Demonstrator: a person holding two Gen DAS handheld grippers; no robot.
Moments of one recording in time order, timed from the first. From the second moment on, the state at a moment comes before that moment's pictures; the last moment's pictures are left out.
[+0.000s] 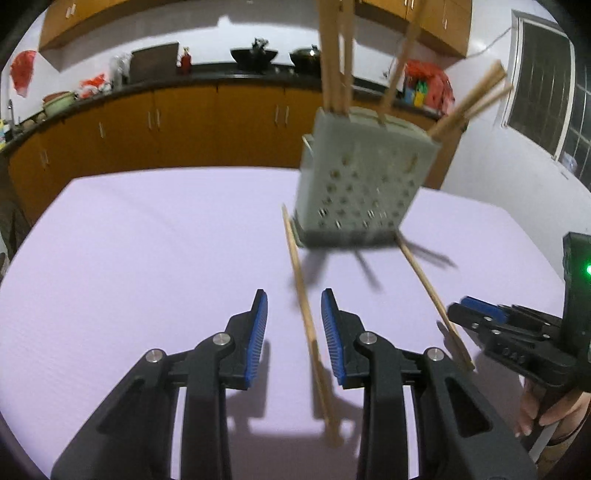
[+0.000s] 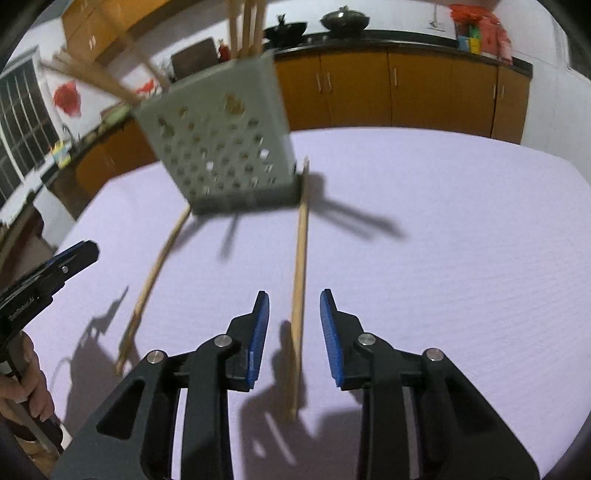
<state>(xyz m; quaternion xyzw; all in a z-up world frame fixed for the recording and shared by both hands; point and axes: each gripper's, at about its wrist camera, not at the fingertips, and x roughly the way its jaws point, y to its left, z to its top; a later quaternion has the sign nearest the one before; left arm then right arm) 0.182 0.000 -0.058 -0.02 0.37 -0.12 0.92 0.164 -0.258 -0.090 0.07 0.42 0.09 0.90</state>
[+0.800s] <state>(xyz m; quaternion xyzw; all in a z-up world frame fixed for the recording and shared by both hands) 0.226 0.018 -0.099 -0.02 0.43 -0.04 0.90 0.168 -0.306 -0.098 0.07 0.42 0.01 0.91</state>
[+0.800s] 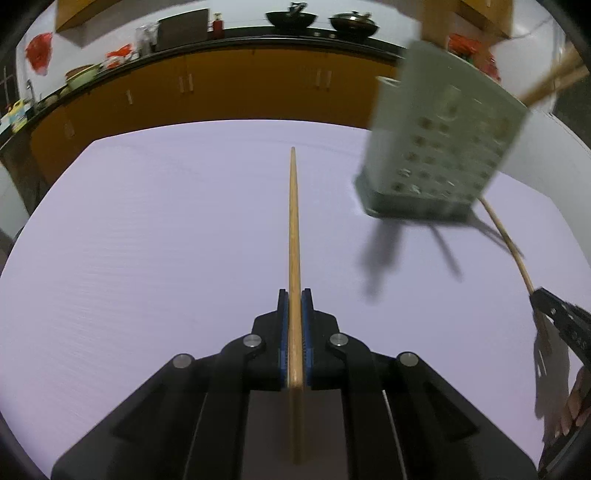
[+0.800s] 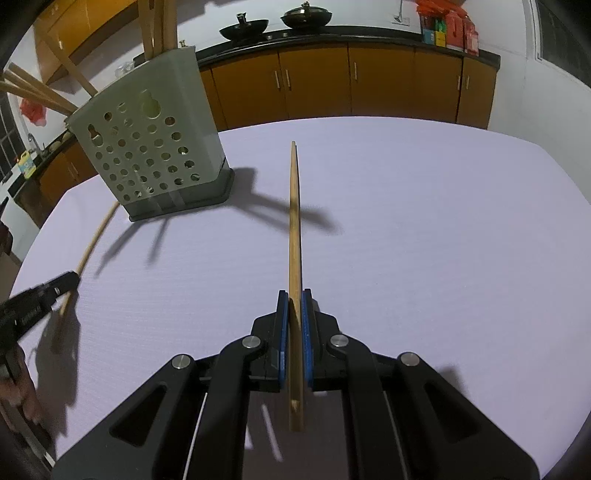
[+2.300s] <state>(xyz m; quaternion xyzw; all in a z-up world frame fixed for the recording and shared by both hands) 0.229 0.032 -0.100 -0.02 0.43 -0.05 0.90 0.172 -0.303 -0.098 0.04 0.42 0.00 0.91</state>
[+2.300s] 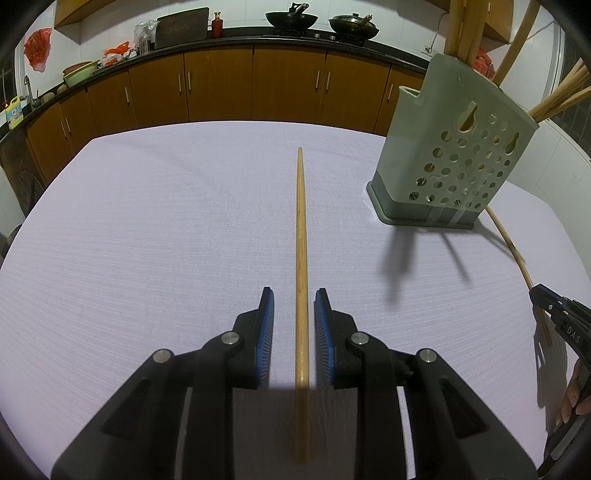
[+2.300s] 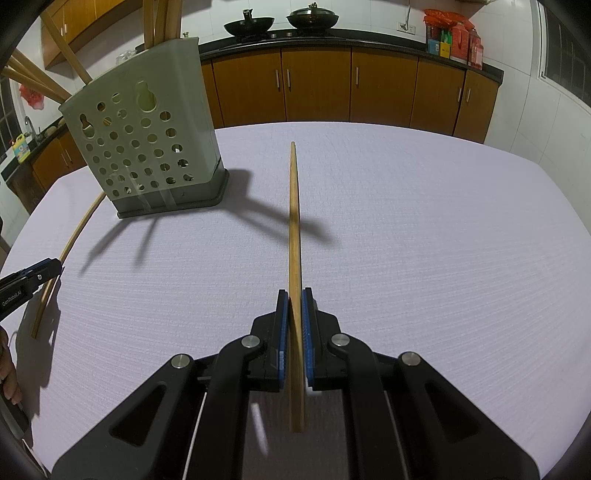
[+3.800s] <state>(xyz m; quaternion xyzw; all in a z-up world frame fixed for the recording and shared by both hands) 0.229 0.031 -0.100 -0.02 0.43 -0.05 0.90 0.170 -0.304 -0.097 0.04 0.42 0.01 0.91</state>
